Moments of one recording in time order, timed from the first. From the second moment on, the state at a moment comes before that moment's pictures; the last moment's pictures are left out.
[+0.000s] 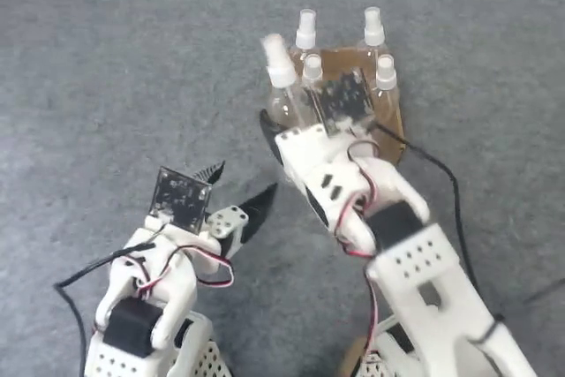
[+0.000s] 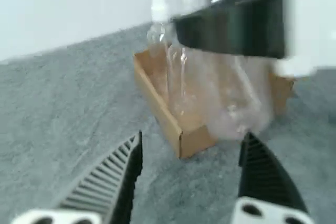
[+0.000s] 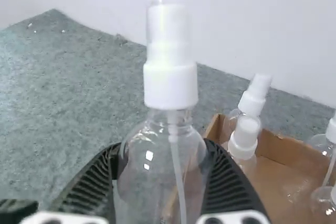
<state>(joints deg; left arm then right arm) 14.9 -96.7 74.9 59.7 0.9 -33.1 -42.6 42.7 29.3 -1.5</state>
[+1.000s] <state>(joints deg) 11.6 -96.7 80.0 54.7 -1.3 -33.0 -47.8 38.0 41.2 3.7</state>
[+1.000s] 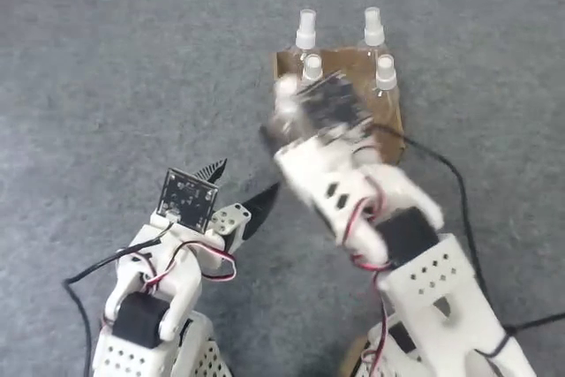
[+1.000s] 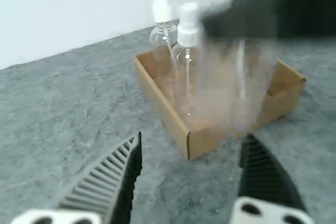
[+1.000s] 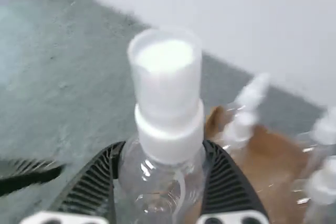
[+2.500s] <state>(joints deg) 6.0 -97.1 81.5 52.3 -1.3 -23.6 -6.9 47.6 -1.3 4.2</state>
